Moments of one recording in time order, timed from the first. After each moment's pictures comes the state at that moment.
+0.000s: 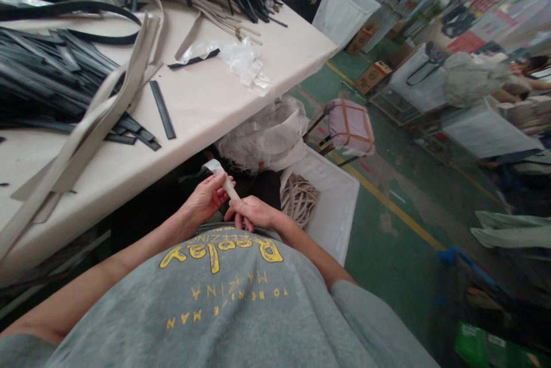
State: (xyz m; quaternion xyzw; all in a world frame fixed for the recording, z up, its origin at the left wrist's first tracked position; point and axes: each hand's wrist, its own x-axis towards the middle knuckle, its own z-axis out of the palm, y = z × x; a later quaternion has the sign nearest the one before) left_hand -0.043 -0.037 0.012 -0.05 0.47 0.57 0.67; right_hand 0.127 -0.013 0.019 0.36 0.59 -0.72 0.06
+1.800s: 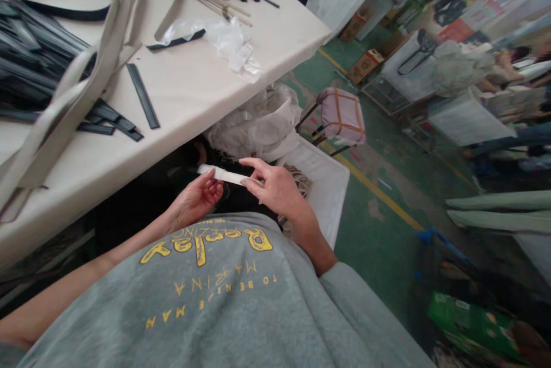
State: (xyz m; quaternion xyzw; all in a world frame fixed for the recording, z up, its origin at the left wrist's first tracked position) left_hand -0.035 -0.048 0.026 -0.15 0.45 0.54 0.69; right_hand 0.147 -0.008 0.107 0.48 0.81 -0.32 -0.09
